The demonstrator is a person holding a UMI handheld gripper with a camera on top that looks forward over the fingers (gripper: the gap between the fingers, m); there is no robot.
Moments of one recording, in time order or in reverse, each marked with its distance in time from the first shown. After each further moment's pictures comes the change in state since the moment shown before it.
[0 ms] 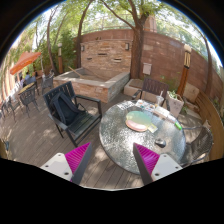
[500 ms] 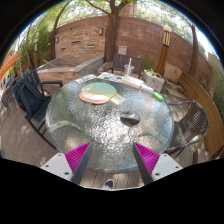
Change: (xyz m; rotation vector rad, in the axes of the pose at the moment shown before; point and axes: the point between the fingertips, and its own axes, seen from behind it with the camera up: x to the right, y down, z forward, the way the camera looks) arm 0.230 0.164 0.145 -0.130 0.202 0.115
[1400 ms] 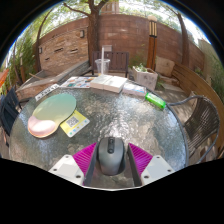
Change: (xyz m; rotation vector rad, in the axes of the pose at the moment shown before) arm 0.137 -0.091 0.259 0.038 0.041 0.146
